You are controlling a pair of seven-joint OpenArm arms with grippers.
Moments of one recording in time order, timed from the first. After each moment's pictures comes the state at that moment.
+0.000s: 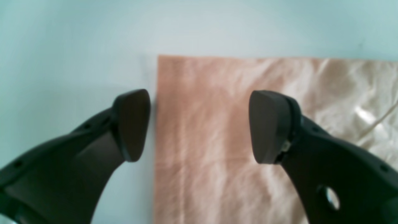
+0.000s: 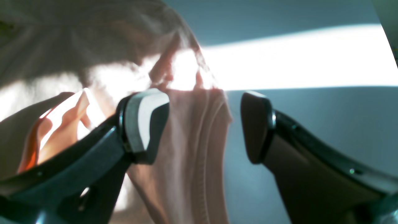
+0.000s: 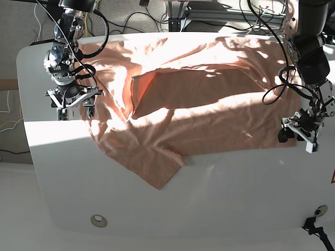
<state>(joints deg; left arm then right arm) -25.2 -24.2 -28.7 36.3 -2.4 -41.5 21.9 -10.3 7.1 21.3 97.2 9.9 18.7 -33.4</state>
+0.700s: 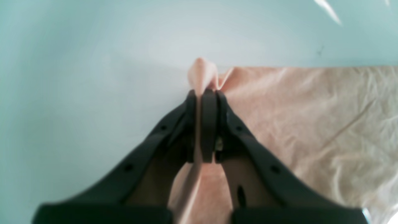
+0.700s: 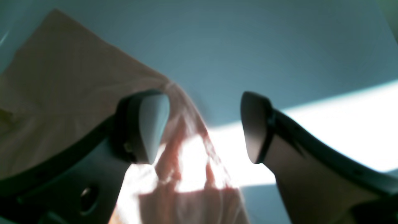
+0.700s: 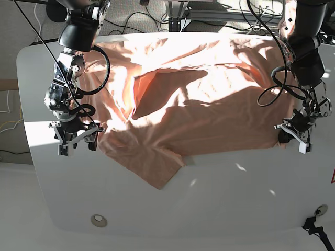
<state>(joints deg) -25.5 -21.9 -28.7 34.9 -3.3 -41.8 21.2 11.6 7.5 19.4 78.6 9.8 18.5 -33.5</state>
